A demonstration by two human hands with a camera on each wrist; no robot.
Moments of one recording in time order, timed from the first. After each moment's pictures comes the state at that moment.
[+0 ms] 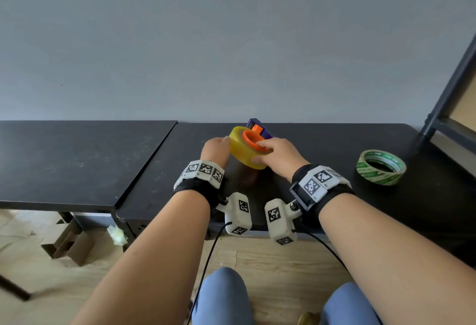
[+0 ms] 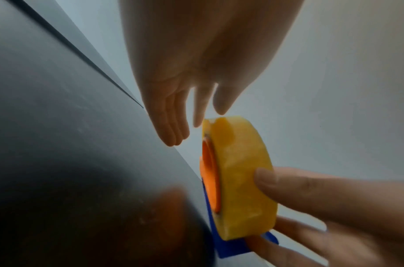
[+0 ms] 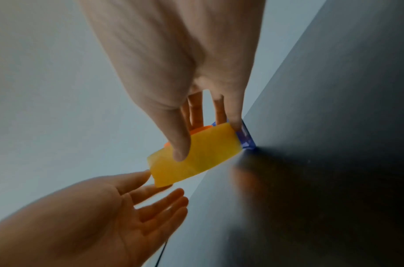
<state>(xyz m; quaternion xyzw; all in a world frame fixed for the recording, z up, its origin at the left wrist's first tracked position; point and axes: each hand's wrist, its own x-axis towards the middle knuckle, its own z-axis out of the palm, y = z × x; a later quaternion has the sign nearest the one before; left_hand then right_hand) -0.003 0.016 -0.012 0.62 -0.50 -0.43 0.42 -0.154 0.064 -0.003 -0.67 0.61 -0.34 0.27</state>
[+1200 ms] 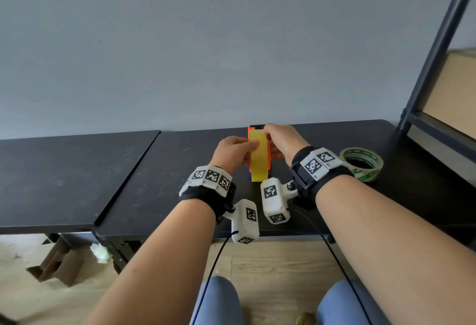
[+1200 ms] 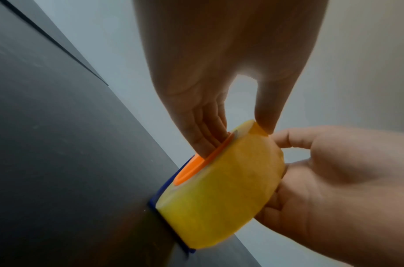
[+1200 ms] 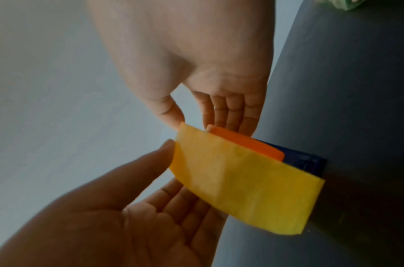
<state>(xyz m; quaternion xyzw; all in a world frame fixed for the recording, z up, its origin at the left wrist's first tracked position) -0.061 0.039 0.005 0.49 -0.58 -0.50 0.41 -0.189 0.059 0.036 -0.43 0.64 -0.46 0.44</state>
